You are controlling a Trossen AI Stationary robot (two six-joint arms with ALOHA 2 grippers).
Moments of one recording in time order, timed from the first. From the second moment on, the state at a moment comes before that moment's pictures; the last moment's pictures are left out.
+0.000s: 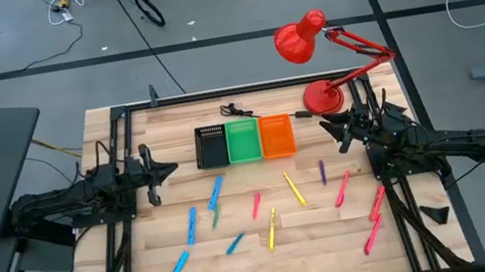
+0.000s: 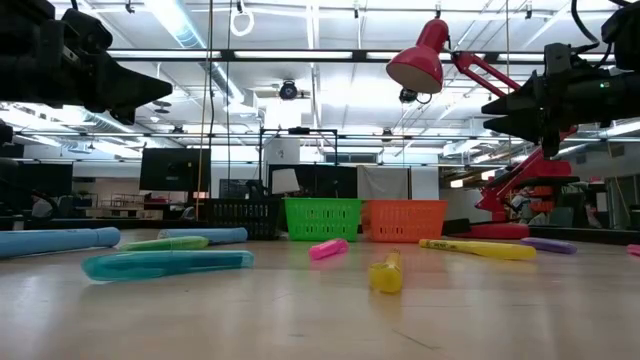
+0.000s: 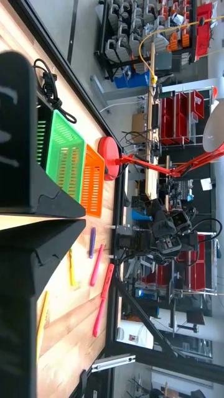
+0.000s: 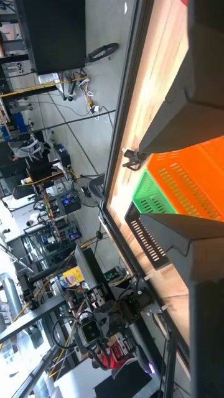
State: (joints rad) left arm 0.06 0.01 0.01 0.06 -0.14 -0.01; right arm -0.23 0.09 0.02 0.07 0.28 0.38
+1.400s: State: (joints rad) left arm 0.06 0.01 0.01 0.14 0.01 -0.15; right arm -0.23 0.09 0.02 0.07 0.28 0.38
